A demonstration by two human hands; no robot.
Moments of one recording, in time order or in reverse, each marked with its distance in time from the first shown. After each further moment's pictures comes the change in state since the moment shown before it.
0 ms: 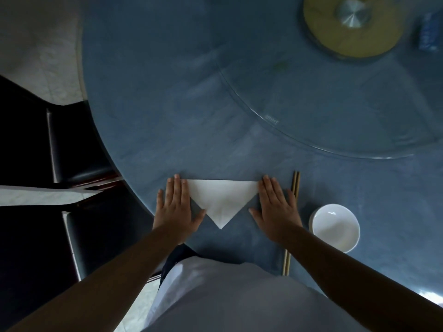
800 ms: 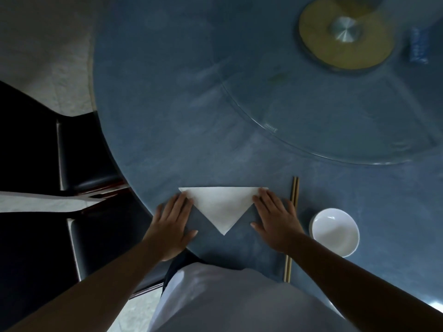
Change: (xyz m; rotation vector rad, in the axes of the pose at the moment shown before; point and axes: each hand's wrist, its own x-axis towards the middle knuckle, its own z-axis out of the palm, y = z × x) left_hand -0.025 -0.030 -0.009 0.079 0.000 0.277; right_hand -0.012 0.002 -0.008 0.011 -0.023 -0.128
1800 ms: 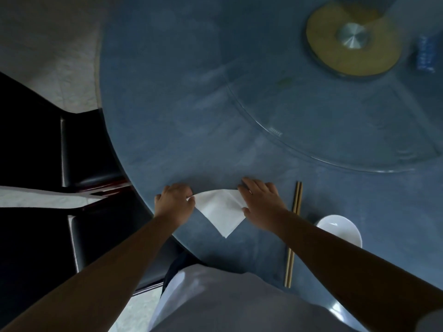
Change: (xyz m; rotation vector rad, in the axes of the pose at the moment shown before) left_hand 0.062 0.000 -0.033 -0.399 0.099 -0.461; right_hand 0.063 -0.021 -0.027 -0.048 0.000 -0.150
